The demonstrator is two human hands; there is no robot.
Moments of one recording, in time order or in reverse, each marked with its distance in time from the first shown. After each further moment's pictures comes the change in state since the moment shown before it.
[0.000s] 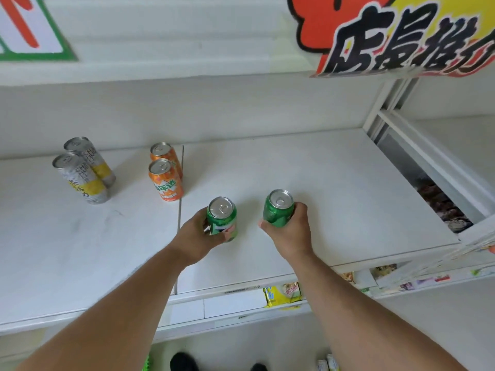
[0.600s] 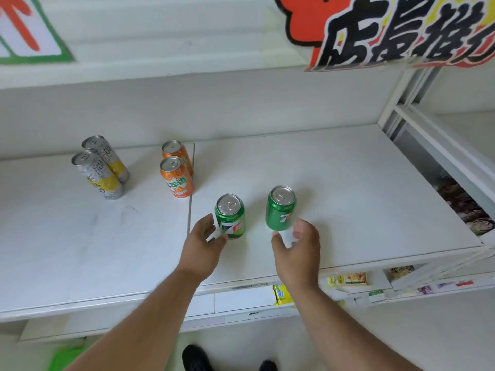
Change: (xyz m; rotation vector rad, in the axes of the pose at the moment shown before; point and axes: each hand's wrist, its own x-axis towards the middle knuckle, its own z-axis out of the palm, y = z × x) left_hand -0.033 -0.010 0.027 -0.145 0.315 -0.117; right_hand -0.058 0.012 0.010 -0.078 0.188 -0.115
